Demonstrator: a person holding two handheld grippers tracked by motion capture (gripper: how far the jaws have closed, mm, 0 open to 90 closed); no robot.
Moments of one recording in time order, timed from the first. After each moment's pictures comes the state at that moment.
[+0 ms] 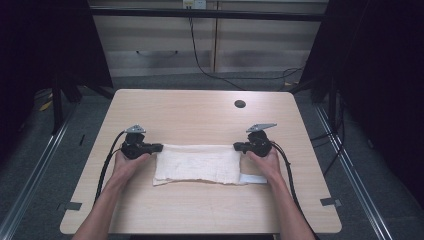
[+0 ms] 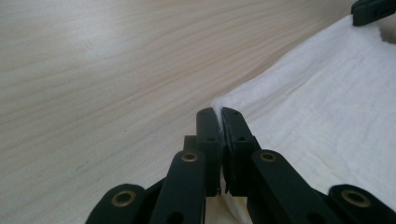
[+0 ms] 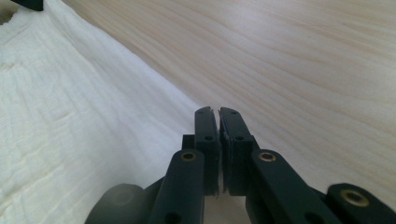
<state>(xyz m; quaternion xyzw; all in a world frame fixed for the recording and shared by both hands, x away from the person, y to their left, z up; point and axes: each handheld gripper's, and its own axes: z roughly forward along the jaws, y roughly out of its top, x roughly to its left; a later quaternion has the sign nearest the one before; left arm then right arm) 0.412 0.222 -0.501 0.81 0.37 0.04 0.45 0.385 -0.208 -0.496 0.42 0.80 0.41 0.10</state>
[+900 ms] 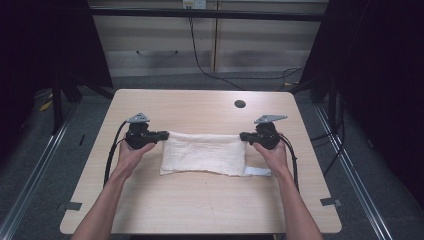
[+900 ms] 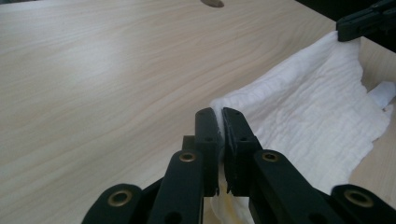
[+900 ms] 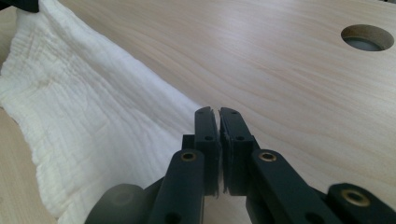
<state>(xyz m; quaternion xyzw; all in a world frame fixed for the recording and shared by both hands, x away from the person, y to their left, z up) 0.420 0.205 -0.466 0.80 0.35 0.07 0.48 0.387 -0.224 -0.464 0.42 0.79 0.43 0.14</state>
